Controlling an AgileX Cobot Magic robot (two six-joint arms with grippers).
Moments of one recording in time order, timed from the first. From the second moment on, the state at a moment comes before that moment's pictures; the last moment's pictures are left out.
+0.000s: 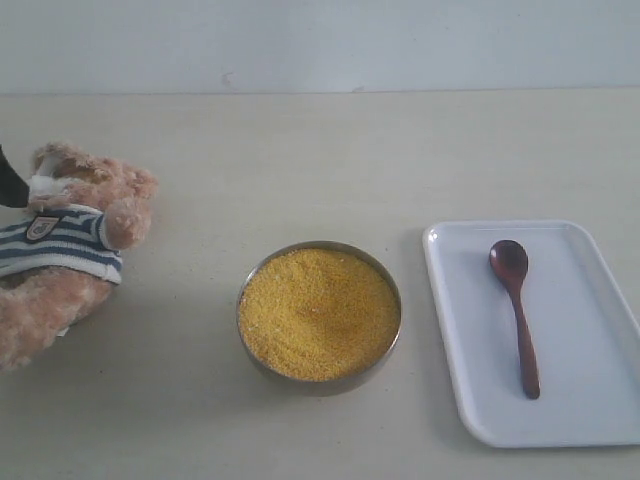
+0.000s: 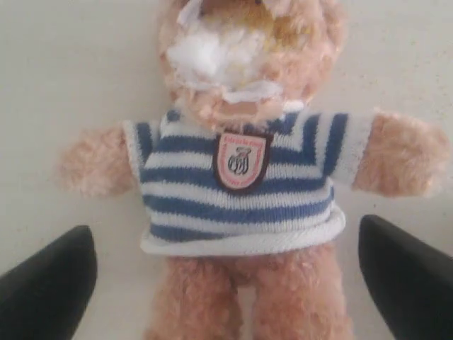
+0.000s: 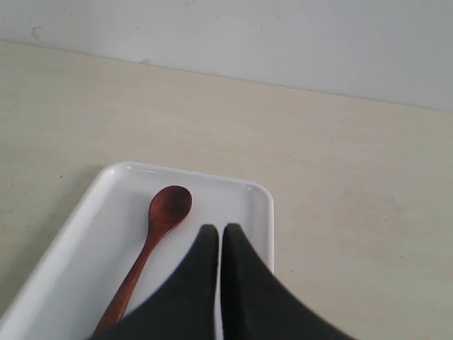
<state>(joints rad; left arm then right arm) 0.11 1.33 -0.85 -0.22 0.70 0.17 0.08 0.00 0.00 0.12 0.34 -0.21</state>
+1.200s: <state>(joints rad) 0.05 1.70 -0.87 -0.43 0.76 0.29 0.08 0.00 0.00 0.12 0.34 -0.21</state>
